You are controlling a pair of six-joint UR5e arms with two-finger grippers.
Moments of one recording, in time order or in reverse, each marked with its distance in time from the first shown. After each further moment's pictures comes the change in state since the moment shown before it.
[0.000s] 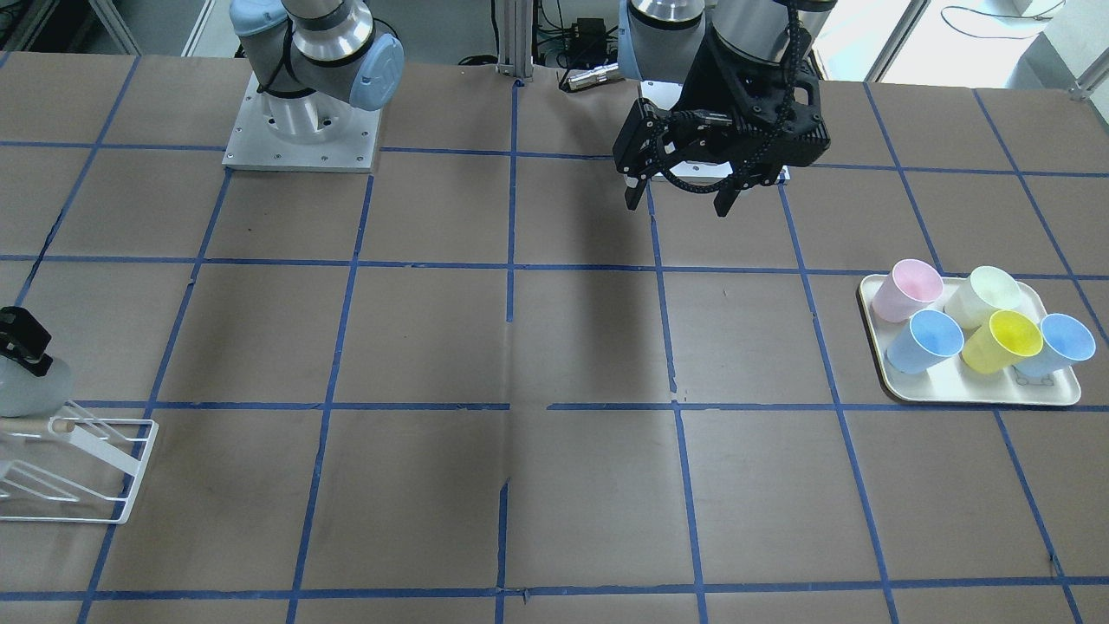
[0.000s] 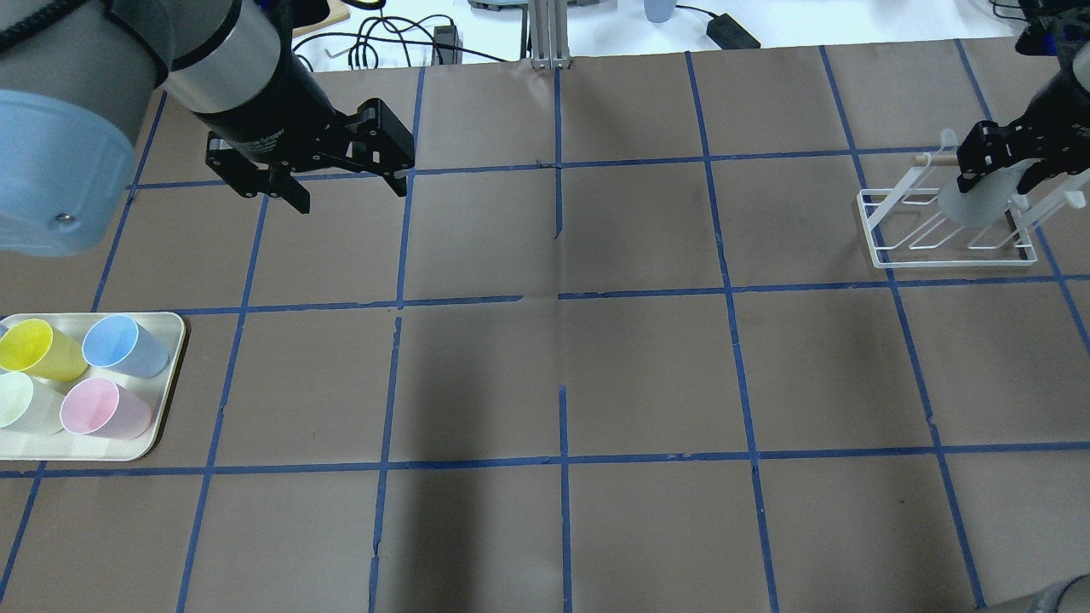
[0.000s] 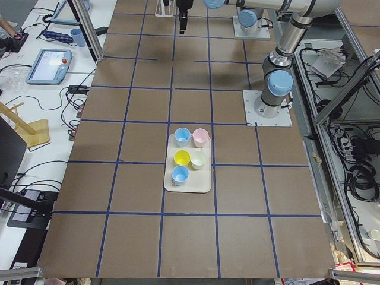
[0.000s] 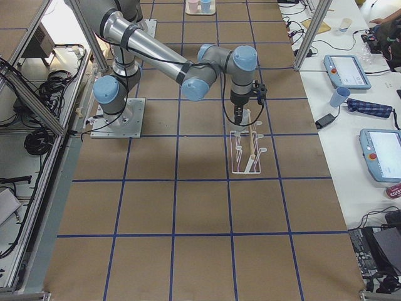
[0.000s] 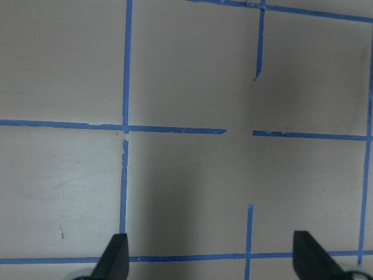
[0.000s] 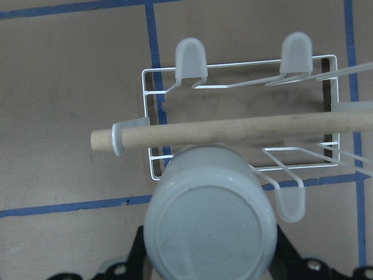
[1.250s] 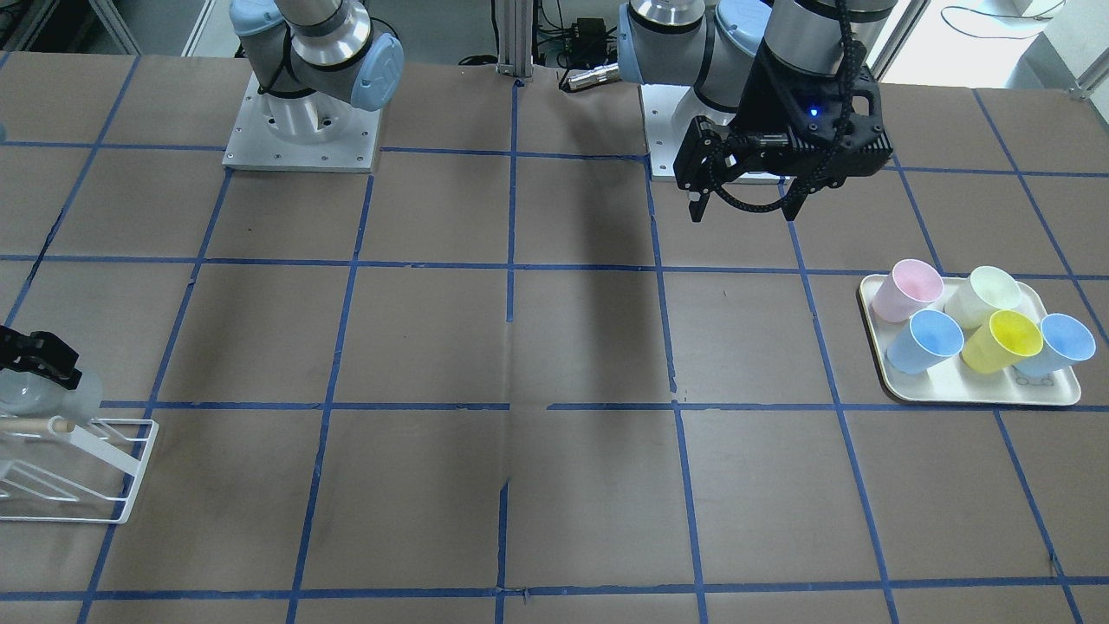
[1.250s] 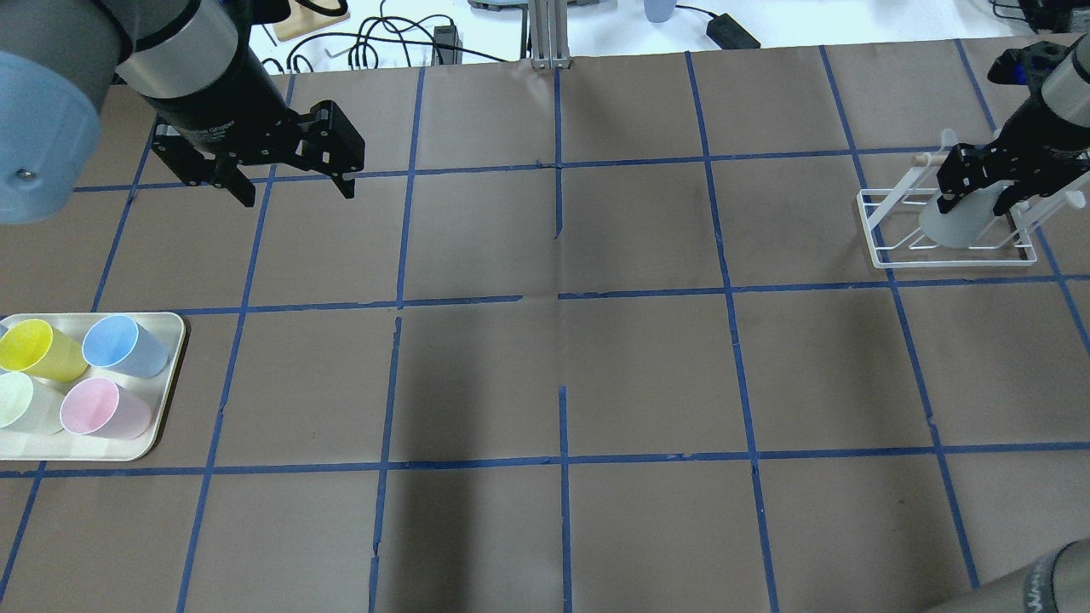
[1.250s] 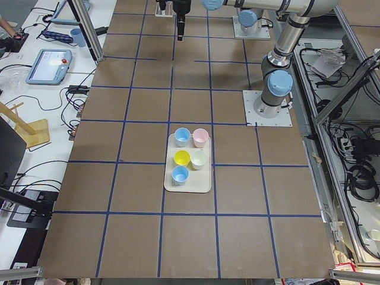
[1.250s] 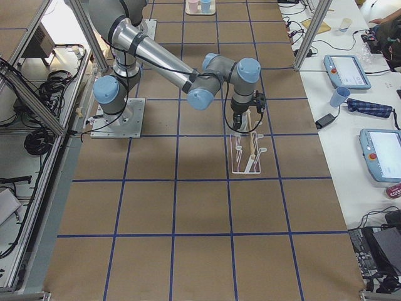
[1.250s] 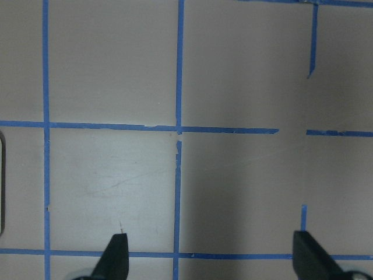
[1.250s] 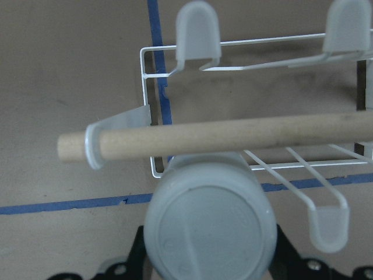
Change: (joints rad) left arm 0.046 -0.020 0.034 -0.061 0.080 0.082; right arm 0.001 0.071 0.003 0.004 0.001 0.000
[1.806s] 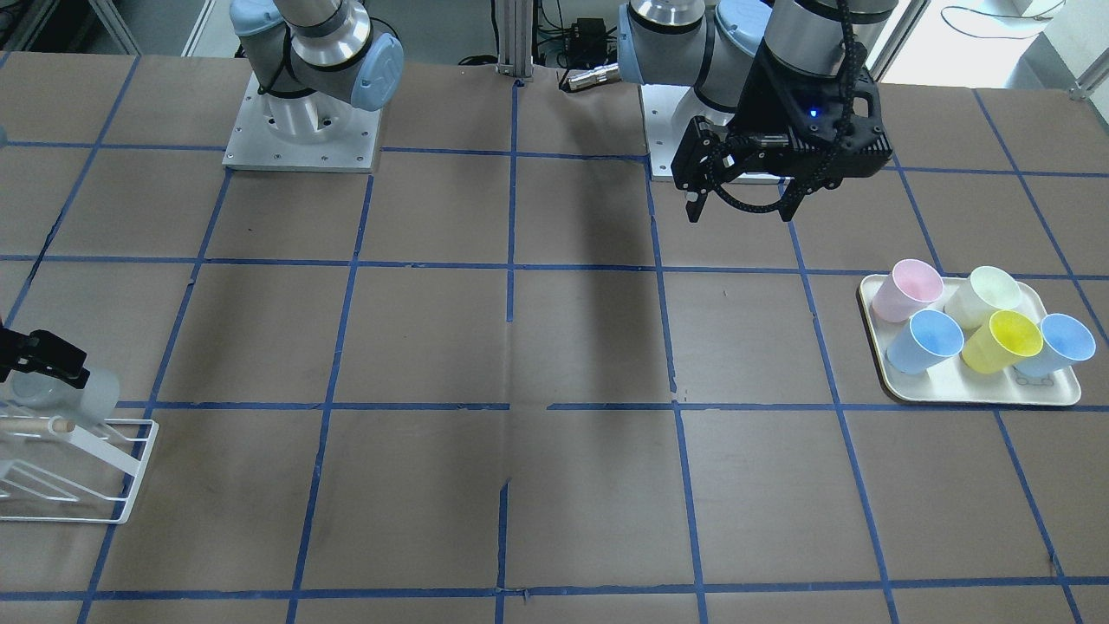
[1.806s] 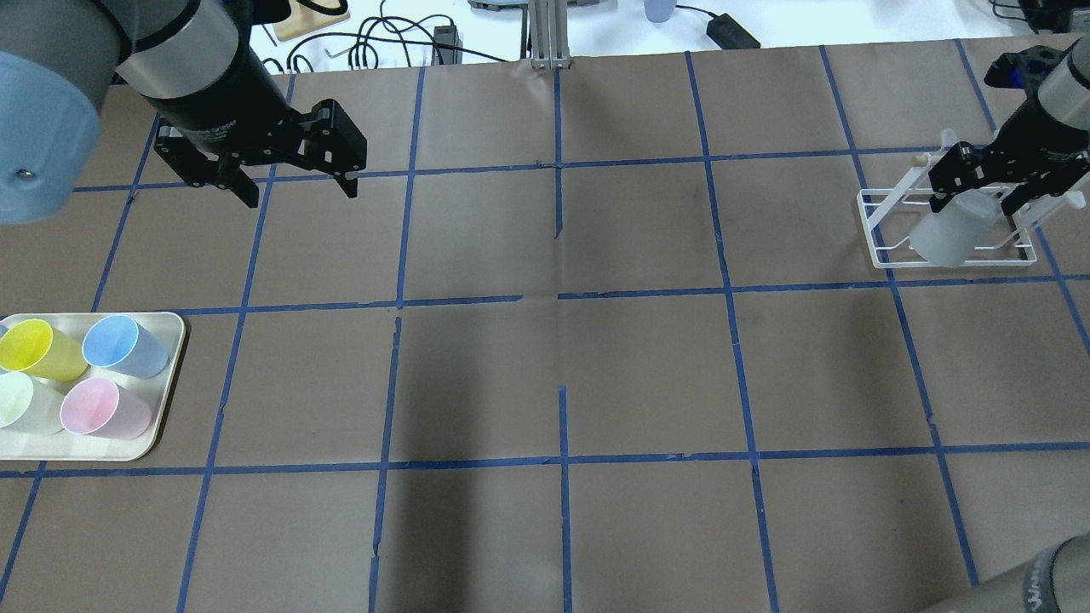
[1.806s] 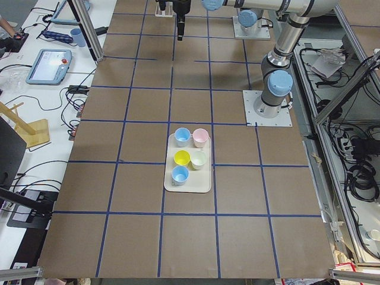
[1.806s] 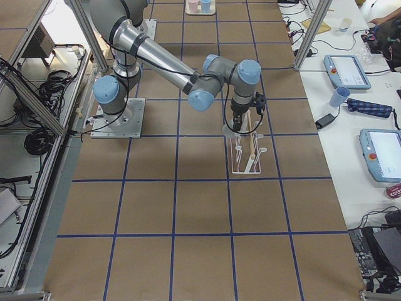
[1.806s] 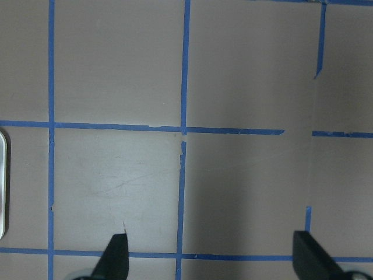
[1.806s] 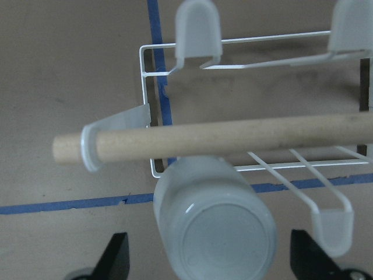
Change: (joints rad) left arm 0.002 0.004 -0.006 0.004 -0.016 -0.006; right arm 0.000 0.004 0.000 0.000 -0.001 -0.001
